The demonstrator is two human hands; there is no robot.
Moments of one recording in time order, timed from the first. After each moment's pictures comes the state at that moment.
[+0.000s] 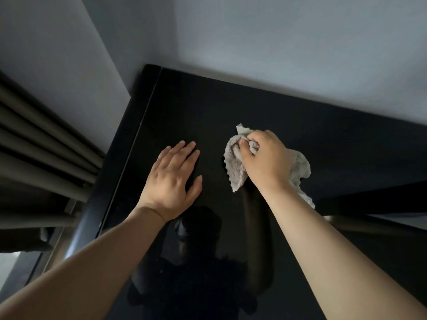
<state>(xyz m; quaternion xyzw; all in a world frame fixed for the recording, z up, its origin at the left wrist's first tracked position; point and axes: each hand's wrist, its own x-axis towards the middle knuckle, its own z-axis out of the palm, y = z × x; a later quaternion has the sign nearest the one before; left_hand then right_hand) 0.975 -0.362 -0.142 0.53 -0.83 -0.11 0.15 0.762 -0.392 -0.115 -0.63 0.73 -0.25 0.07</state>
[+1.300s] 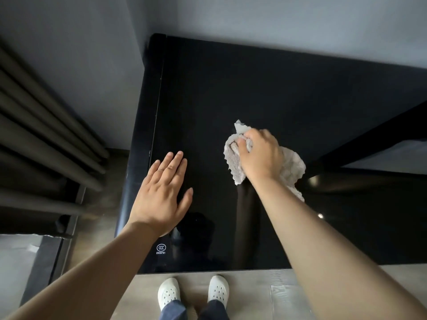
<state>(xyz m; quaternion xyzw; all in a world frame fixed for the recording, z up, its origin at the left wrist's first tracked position) 1.091 -0.203 -0.139 0.49 -0.86 -0.10 0.08 0.854 -0.232 -0.121 -0.54 0.82 -0.18 0.04</state>
